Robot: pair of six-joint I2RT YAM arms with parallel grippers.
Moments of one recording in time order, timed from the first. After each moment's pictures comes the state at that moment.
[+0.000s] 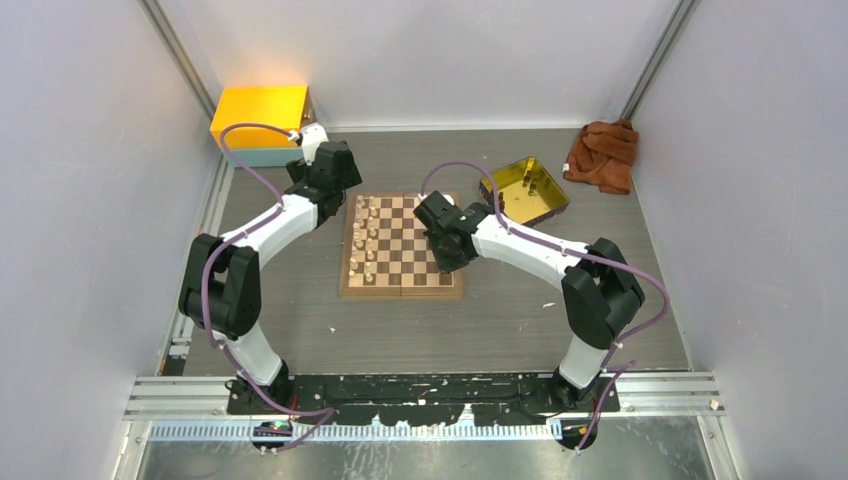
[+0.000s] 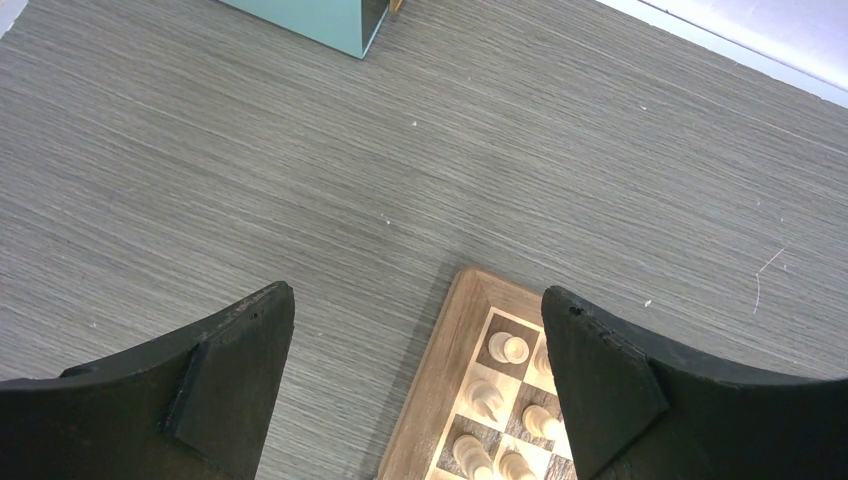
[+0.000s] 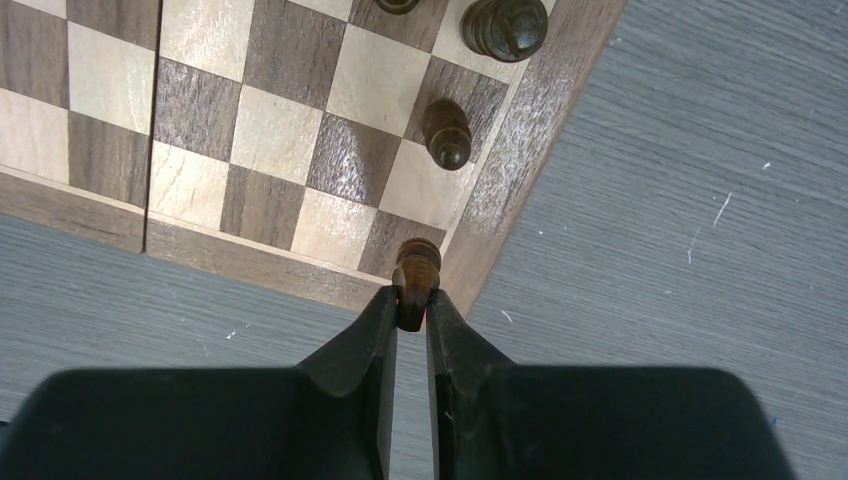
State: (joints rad) left arm -0.36 1.71 1.22 -0.08 -0.59 -0.49; right arm 0.78 1.72 1.29 -0.76 0.19 0.41
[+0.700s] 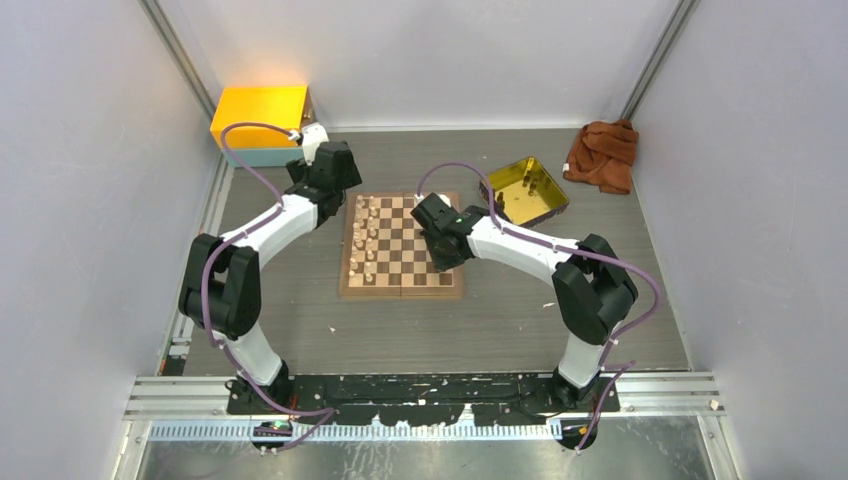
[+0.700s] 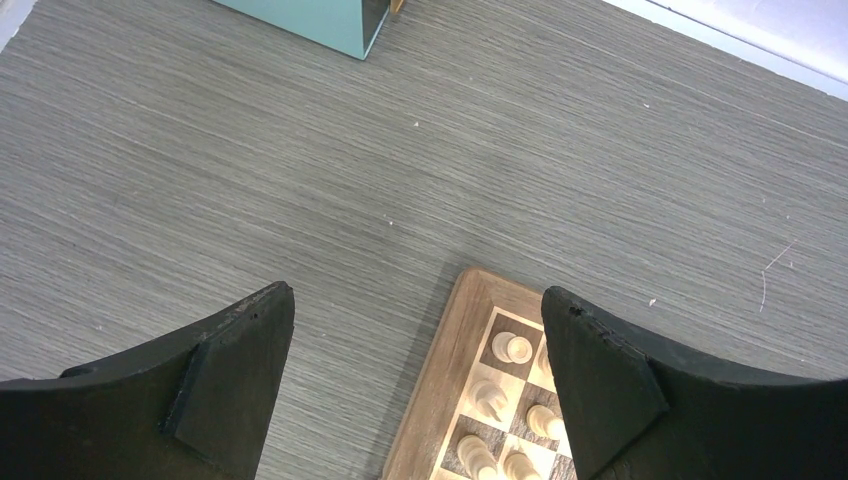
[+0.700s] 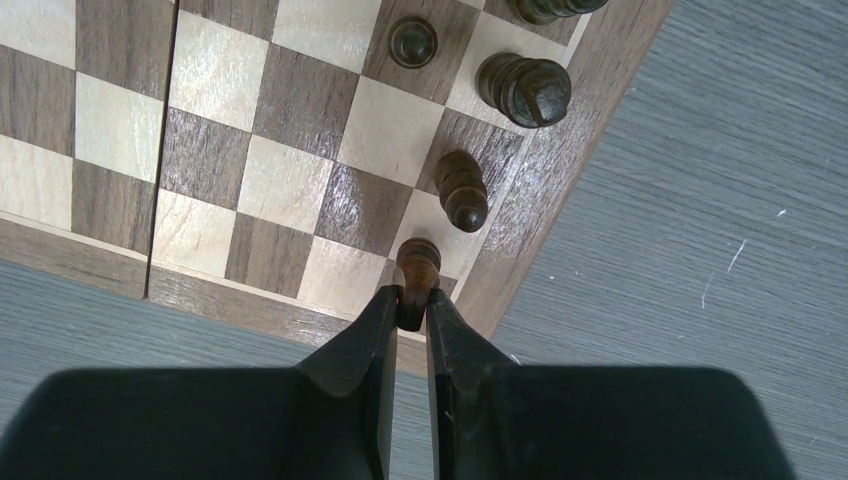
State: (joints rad) left arm -0.36 1.71 1.22 -0.08 -0.59 -0.48; right arm 0.78 1.75 1.27 -0.66 0.19 0.39
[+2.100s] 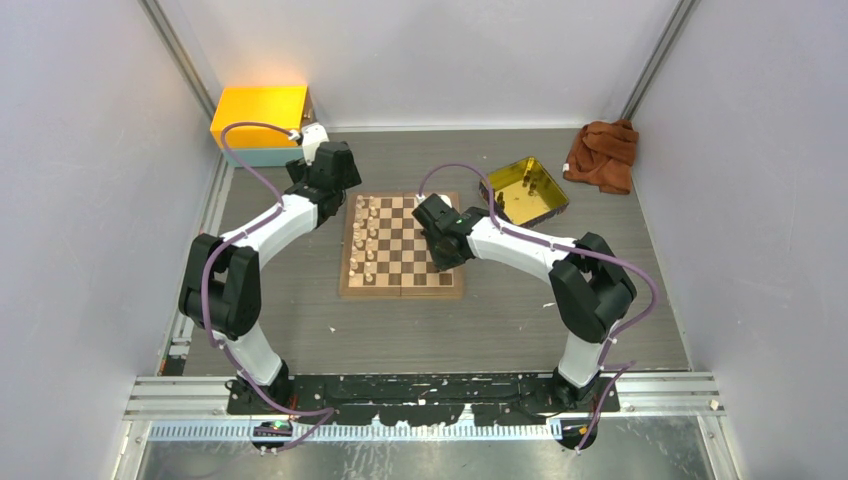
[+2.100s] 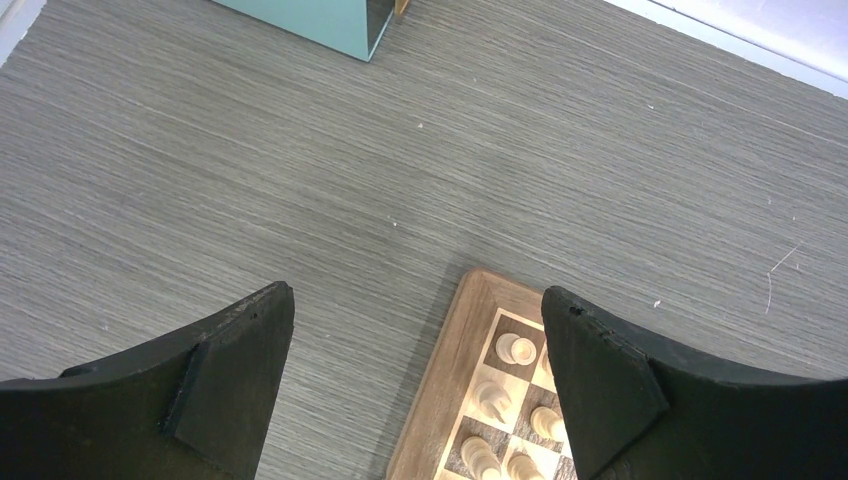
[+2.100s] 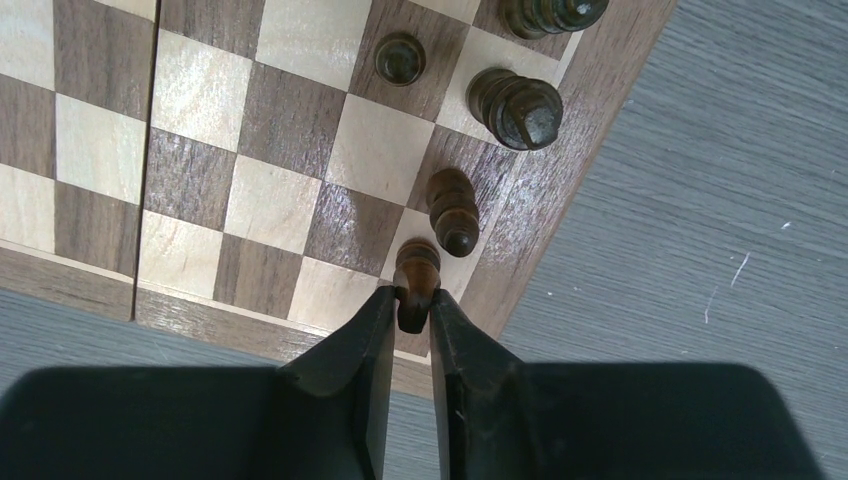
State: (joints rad) left arm -0.36 1.71 1.22 -0.08 -0.60 -0.47; right arm 0.76 1.77 1.25 -0.62 0.20 0.39
